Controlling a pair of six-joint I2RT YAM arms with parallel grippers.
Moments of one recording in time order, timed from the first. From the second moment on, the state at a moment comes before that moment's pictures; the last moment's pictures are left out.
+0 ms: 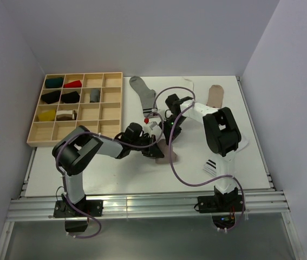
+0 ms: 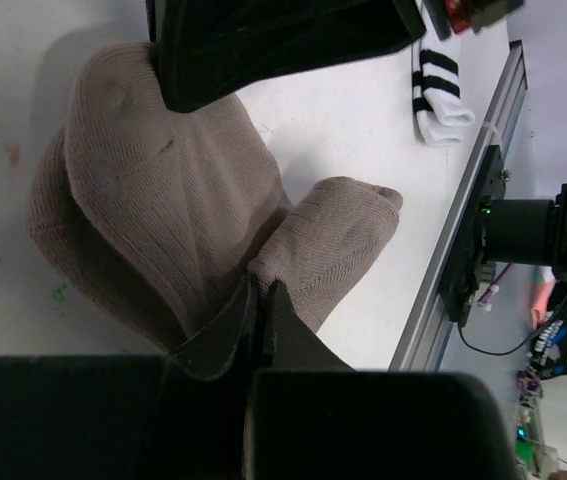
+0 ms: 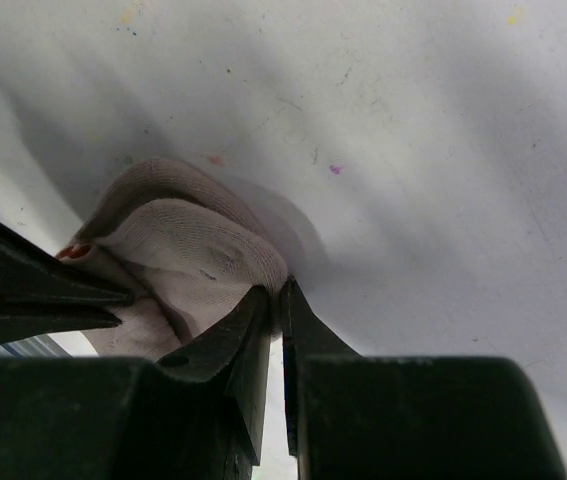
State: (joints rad) left arm -0.74 1.89 0.78 0.51 0.59 -0.64; right arm 0.42 2.07 1.46 -0.88 -0.45 -0.34
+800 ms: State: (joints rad) left arm -0.66 2.00 0.93 0.34 0.72 -0.69; right arm 0.34 1.80 1.33 -0.72 -0.44 -0.41
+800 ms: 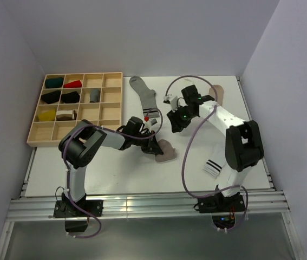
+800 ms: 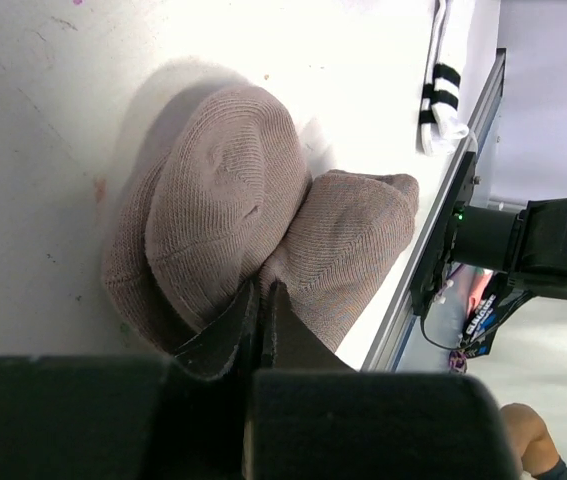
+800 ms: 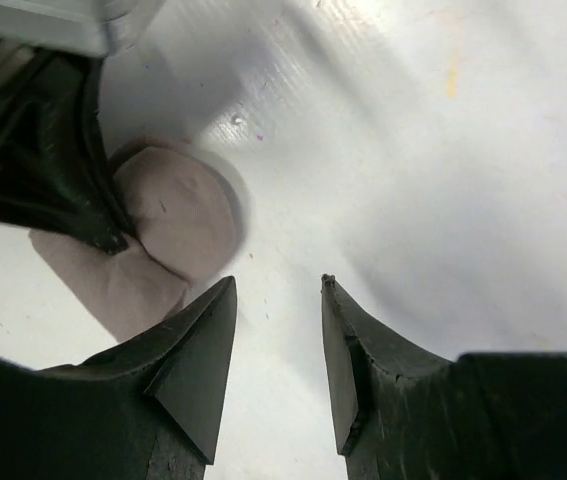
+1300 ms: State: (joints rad) left arm -0.65 2.02 0.94 0.32 0.75 -0.69; right arm 0.43 1.27 0.81 -0.57 -0.45 -0.69
